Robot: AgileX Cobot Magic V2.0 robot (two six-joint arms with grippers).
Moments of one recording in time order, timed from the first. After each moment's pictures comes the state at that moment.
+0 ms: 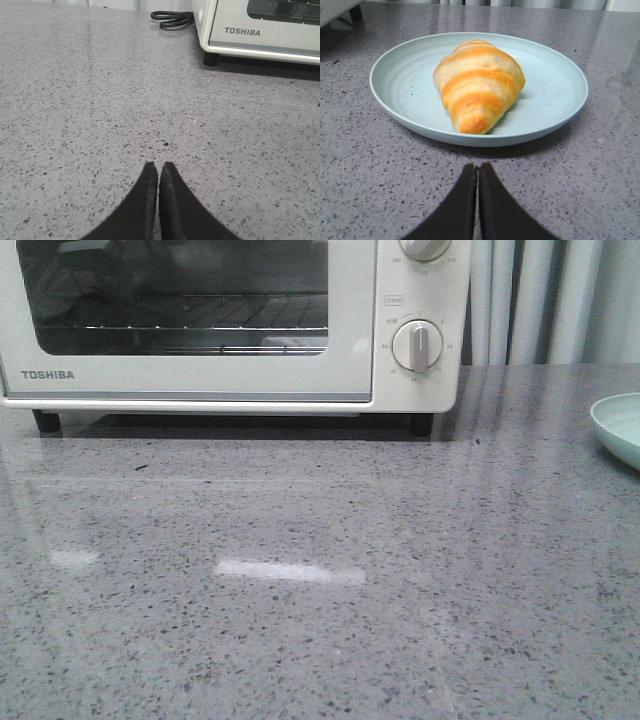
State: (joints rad) left arm 0.00 -0.01 0.00 -0.01 0.34 0.02; right arm -0.09 -0.02 0.01 0.00 0.32 -0.07
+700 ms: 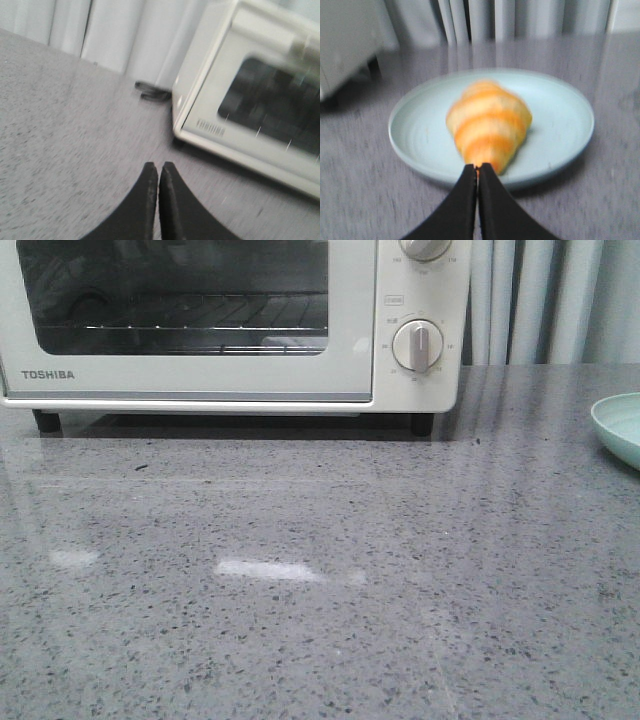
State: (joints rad) left arm 0.00 -0.01 0.00 -0.37 0.07 0.02; right arm -0.09 -0.02 0.01 0.12 0.18 -0.06
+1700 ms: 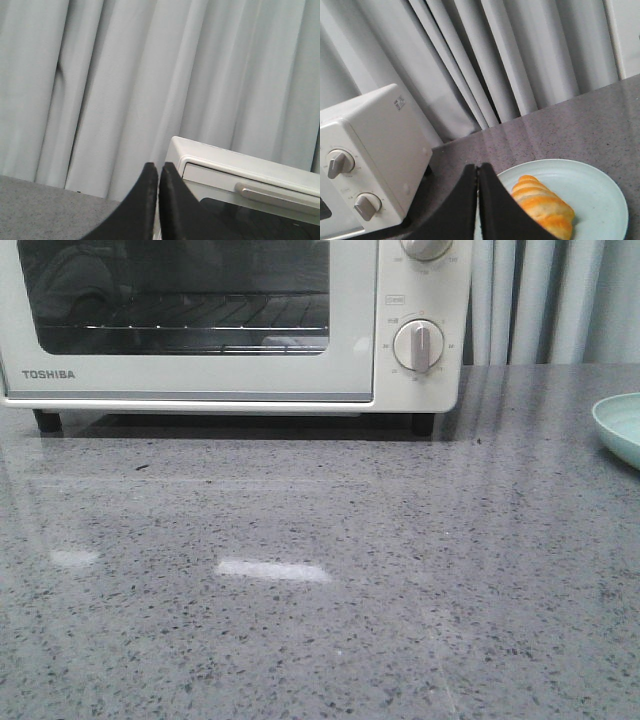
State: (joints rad) left arm 0.00 0.08 -0.30 -0.19 0.01 0.02; right arm -0.09 0.09 -0.31 0.09 0.26 0.26
